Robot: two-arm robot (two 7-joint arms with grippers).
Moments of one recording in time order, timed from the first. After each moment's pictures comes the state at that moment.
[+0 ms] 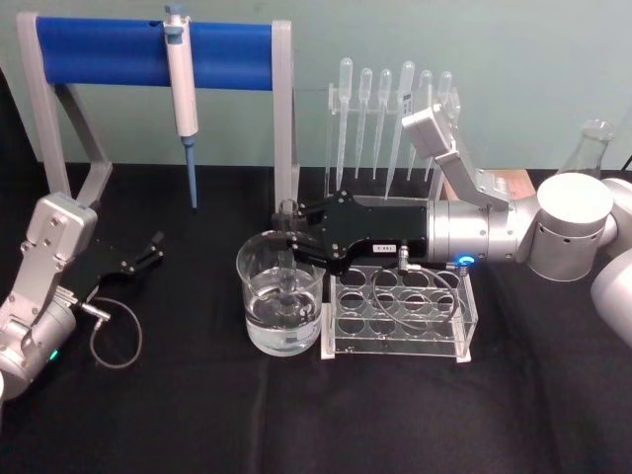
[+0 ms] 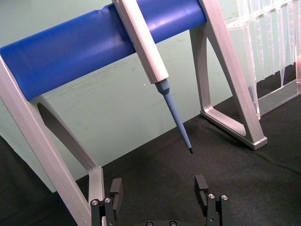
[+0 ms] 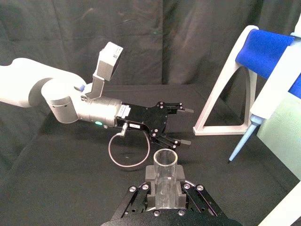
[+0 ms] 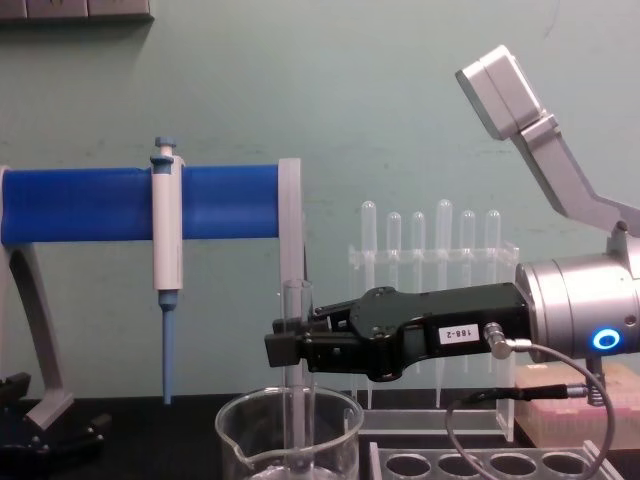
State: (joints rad) left arm -0.20 0.60 0.45 -1.41 -0.25 -0.12 0.03; right arm 0.77 0.38 -0.78 -1.09 0.56 -0.05 1.00
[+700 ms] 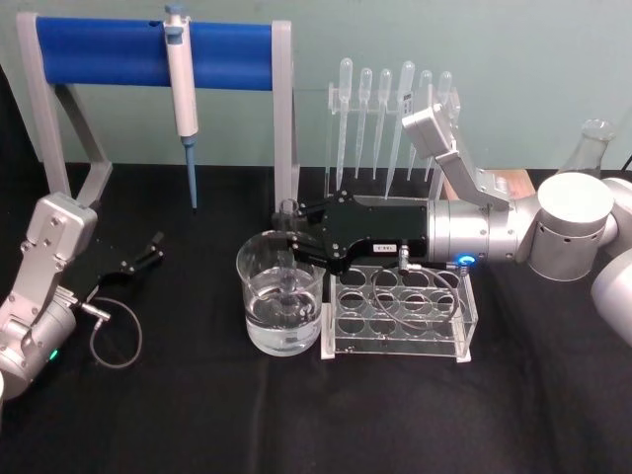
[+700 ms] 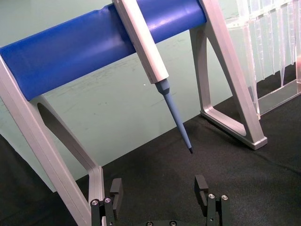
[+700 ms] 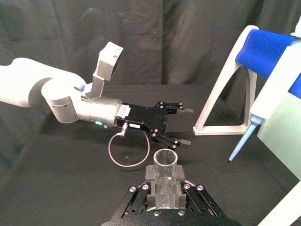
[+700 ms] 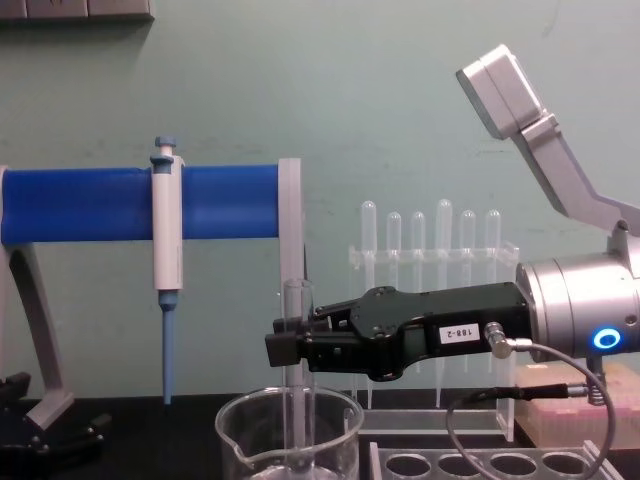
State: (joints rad) left arm -0.20 0.60 0.45 -1.41 -0.25 -0.12 0.03; right arm 0.78 0.38 -0.78 -1.09 0.56 -0.05 1.00
